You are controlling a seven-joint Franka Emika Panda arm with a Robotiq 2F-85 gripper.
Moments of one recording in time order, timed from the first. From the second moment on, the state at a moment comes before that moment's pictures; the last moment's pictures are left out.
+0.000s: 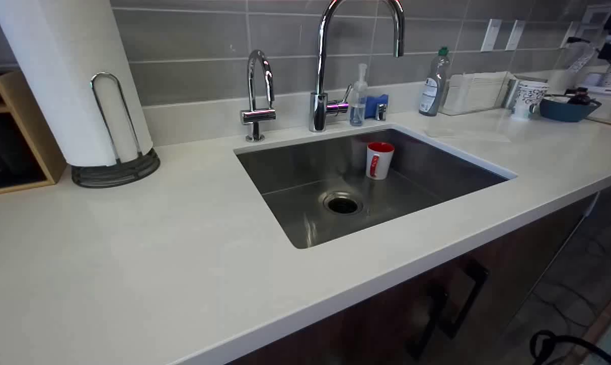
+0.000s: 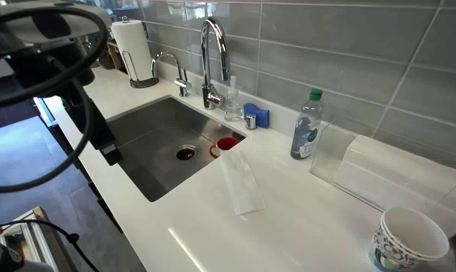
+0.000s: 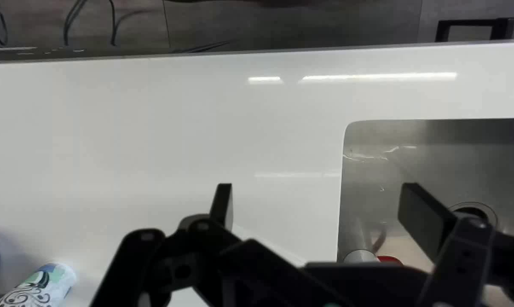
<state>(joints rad) -0.22 -0.90 -0.15 -2.70 -0.24 1.90 -0.11</state>
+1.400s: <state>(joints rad) -0.09 -0.81 0.02 -2.58 -0.13 1.90 0.09</state>
